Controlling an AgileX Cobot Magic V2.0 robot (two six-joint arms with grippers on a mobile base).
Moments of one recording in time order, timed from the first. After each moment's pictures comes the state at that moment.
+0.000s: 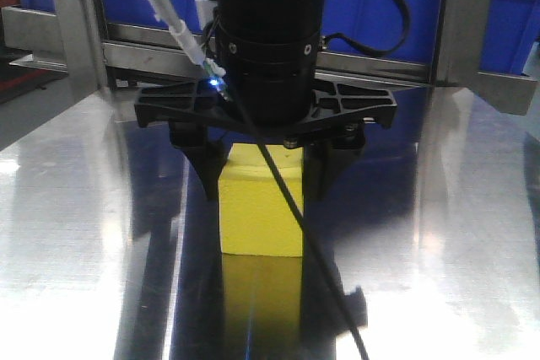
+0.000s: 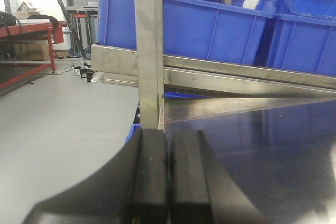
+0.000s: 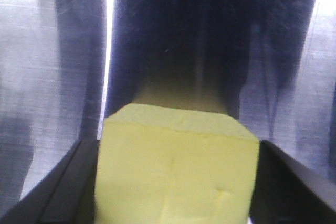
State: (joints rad) left arm -0.07 -0.01 0.00 0.00 0.00 -0.06; right arm 0.89 1.84 -1.35 -0.25 0.86 1.06
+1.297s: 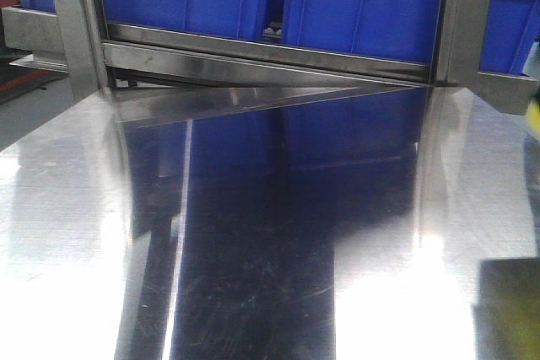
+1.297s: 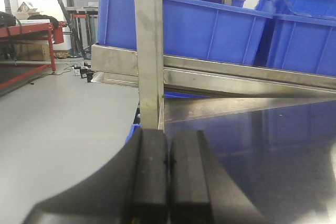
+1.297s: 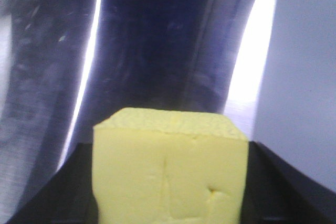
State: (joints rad) left arm -0.07 -0.01 0.00 0.00 0.00 -0.06; right arm 0.31 1.03 -0.71 -0.17 0.66 0.33
